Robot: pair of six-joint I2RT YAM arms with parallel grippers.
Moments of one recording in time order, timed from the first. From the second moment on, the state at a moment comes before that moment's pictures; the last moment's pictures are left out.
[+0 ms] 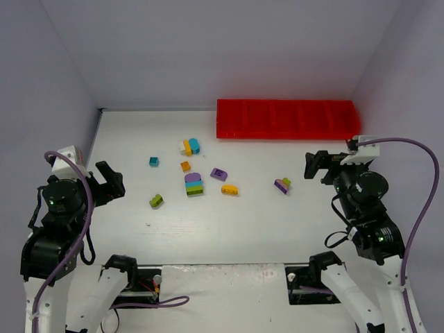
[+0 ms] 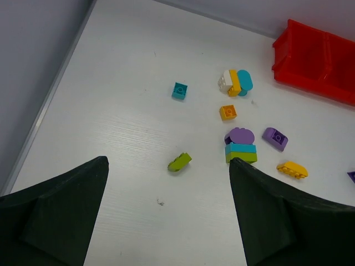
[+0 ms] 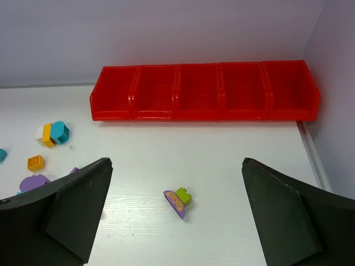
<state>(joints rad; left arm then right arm) -0.15 0.62 1.23 -0.97 -0.24 -0.31 0.26 0.59 0.98 -0.46 0.18 0.11</state>
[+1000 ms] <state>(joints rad) -0.15 0.66 1.20 -1.00 -0.18 -0.36 0.60 1.44 1.03 -0.43 -0.27 -0.08</state>
